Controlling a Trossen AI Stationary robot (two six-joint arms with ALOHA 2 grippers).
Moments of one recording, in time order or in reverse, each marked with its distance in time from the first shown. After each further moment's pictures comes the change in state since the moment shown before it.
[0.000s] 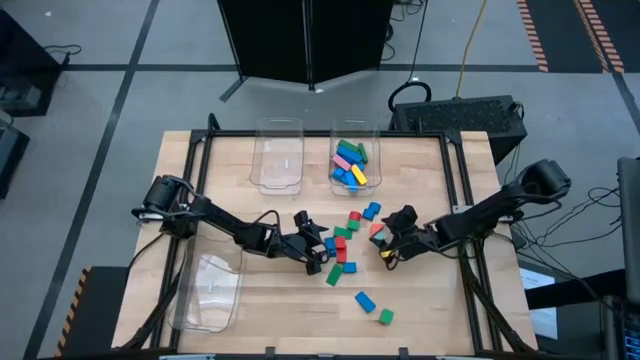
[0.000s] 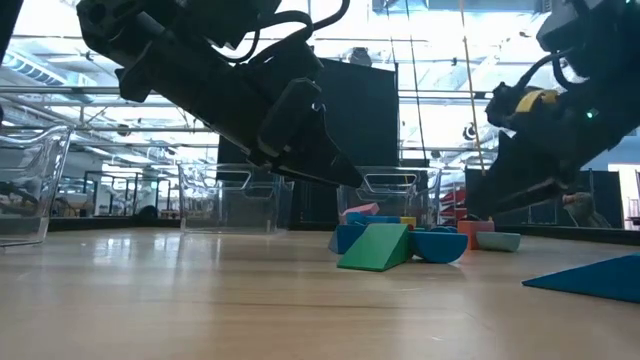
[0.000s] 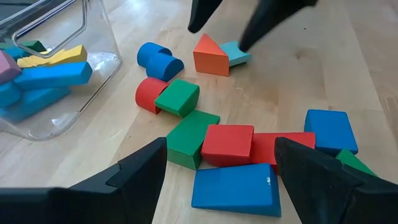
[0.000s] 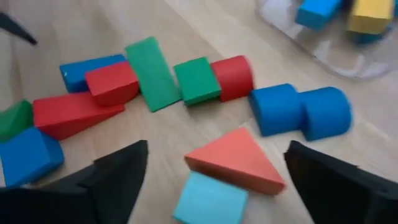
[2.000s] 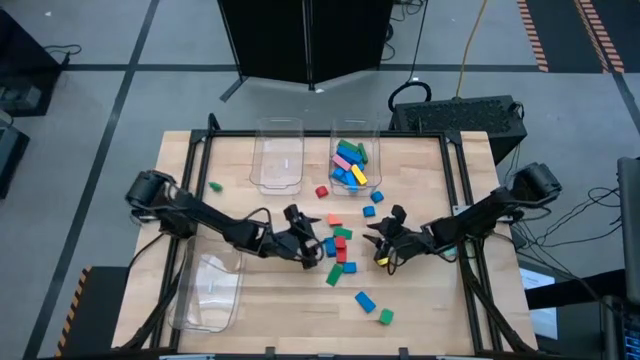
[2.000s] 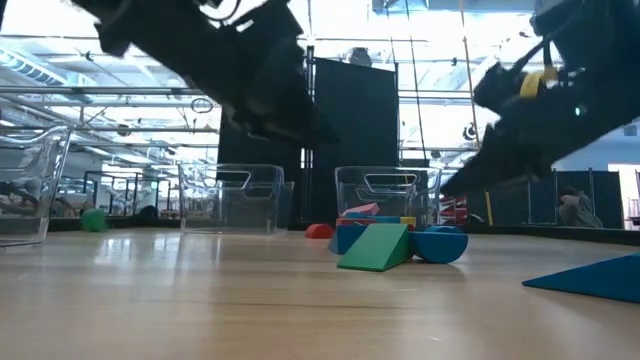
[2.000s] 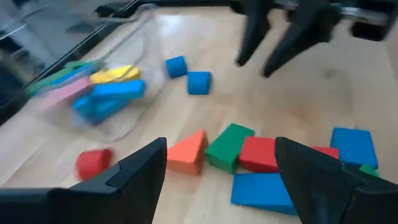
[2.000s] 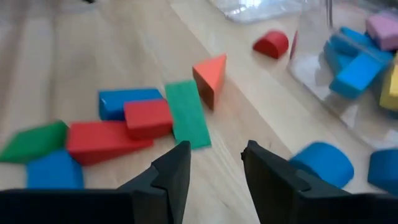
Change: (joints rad) left arm -0.025 -0.153 0.000 -0.181 -0.158 -0.023; right arm 0.000 0.094 0.000 0.291 0.036 -0.274
